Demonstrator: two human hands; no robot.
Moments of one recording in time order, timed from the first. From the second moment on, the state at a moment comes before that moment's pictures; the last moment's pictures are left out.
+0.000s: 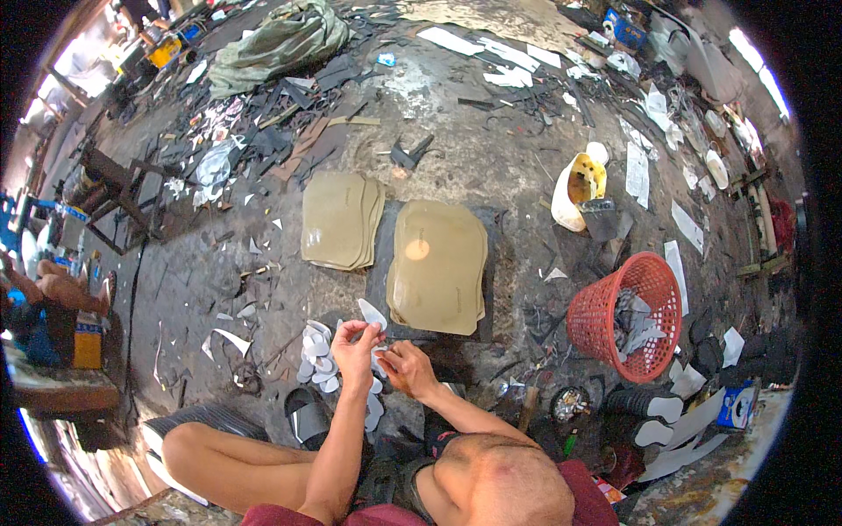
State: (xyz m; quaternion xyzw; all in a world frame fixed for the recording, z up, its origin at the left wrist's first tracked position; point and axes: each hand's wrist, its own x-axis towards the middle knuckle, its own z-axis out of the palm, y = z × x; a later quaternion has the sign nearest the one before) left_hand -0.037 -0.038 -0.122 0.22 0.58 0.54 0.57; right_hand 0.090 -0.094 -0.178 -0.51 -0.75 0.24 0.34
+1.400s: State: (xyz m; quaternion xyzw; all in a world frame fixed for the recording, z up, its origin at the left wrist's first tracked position) left_hand 0.005 0.017 -0.150 0.87 0.42 0.23 0.15; right_hand 0.186 -0.029 -0.083 -0.57 -0.75 0.10 0.32
